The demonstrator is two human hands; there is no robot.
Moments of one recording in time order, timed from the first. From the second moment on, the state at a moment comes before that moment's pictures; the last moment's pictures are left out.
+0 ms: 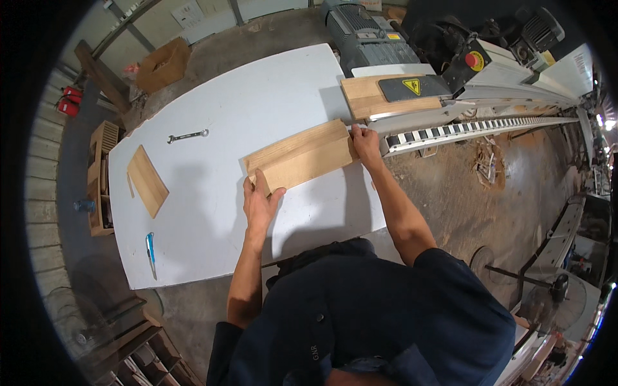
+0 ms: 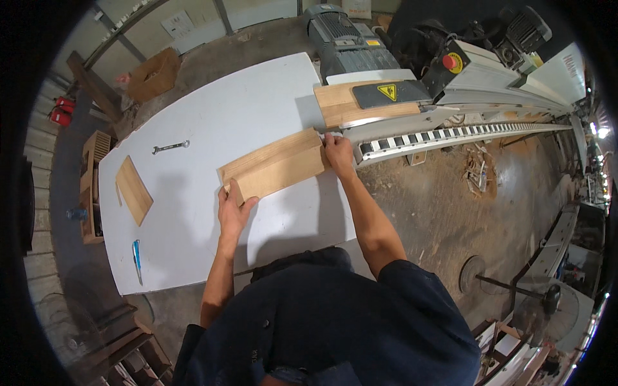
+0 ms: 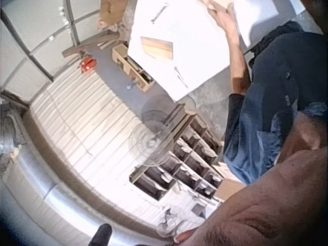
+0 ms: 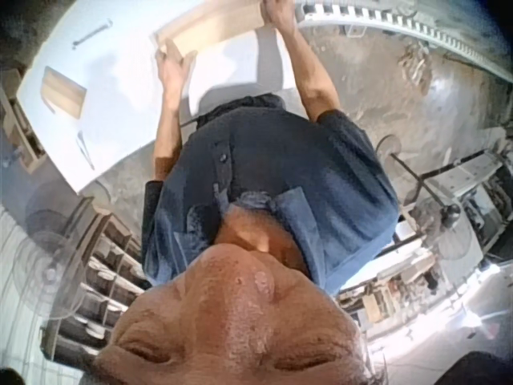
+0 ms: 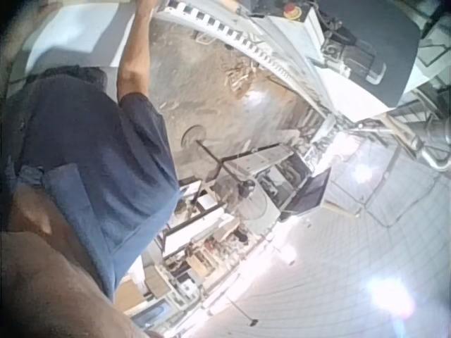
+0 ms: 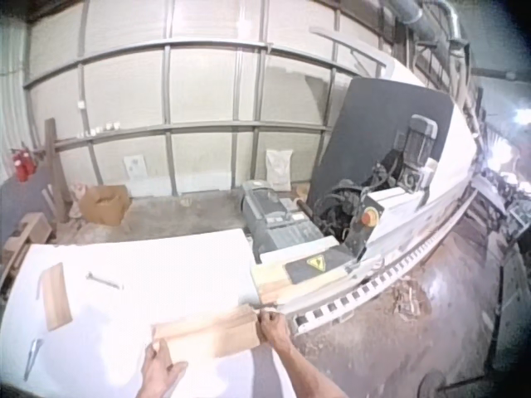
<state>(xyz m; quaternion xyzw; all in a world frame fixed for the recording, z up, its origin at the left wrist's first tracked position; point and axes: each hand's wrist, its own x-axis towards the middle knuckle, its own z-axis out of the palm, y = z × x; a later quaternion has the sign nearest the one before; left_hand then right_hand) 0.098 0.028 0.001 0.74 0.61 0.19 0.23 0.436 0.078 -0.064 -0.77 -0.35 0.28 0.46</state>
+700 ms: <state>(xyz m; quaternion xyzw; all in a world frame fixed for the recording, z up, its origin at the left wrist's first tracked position) 0.096 0.022 0.001 0.75 0.62 0.18 0.14 0.460 0.100 -0.032 -0.42 0.05 0.58 0.69</state>
